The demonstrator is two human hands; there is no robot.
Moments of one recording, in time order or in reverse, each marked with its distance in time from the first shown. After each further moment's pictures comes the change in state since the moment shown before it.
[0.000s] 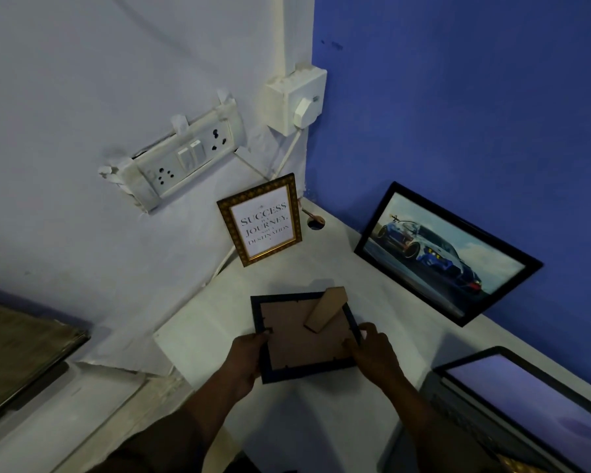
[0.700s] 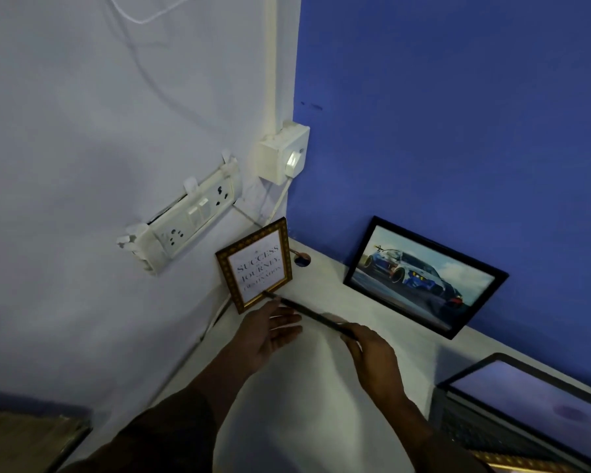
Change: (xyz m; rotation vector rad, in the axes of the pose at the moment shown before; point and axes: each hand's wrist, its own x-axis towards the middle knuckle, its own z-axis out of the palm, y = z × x) left_hand 0.007 0.131 0.008 -0.136 -0.408 0.085; right_hand -0.032 -0.086 0.006 -0.145 0.542 -0.470
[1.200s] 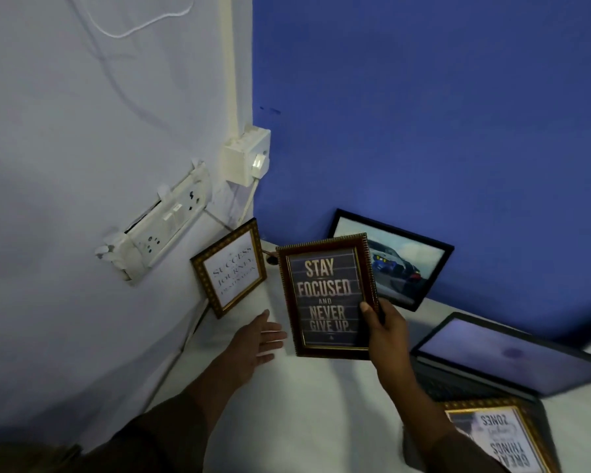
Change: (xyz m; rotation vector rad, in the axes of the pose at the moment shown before) left_hand 0.001 -0.023 -0.019 0.401 -0.075 -0.118; right_hand -0.029 -0.044 -0.056 0.698 0.336 0.405
